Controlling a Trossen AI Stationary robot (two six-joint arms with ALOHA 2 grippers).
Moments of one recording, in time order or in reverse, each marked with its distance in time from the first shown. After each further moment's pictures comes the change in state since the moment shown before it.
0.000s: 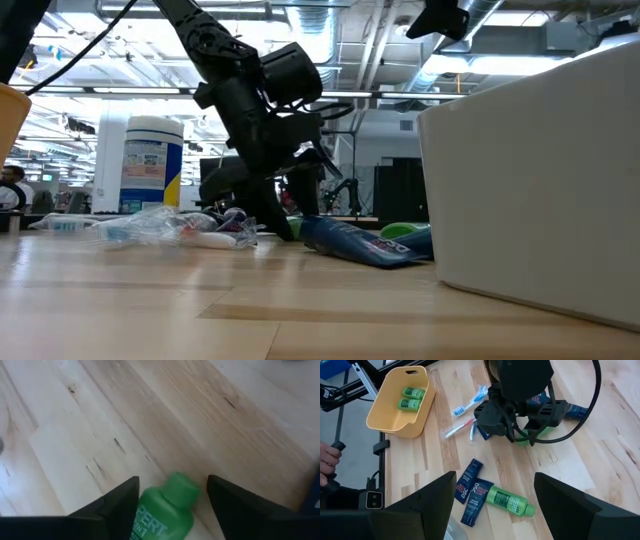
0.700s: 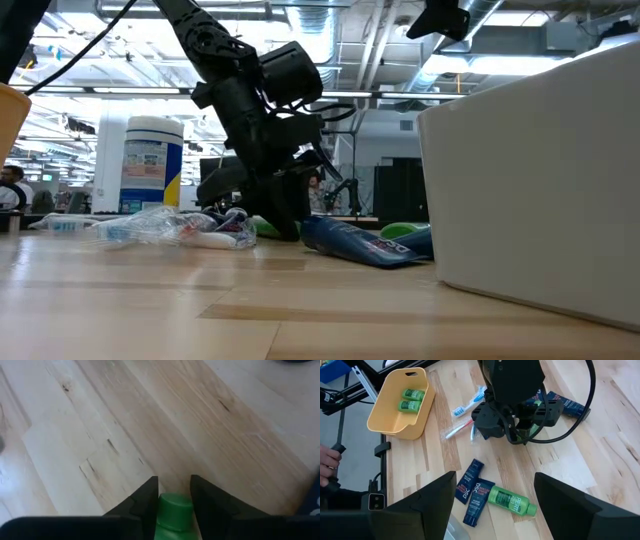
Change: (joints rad) left arm -0.006 -0.002 -0.003 0.005 -0.026 -0.037; right arm 0.000 0.000 0.000 0.000 0.000 0.018
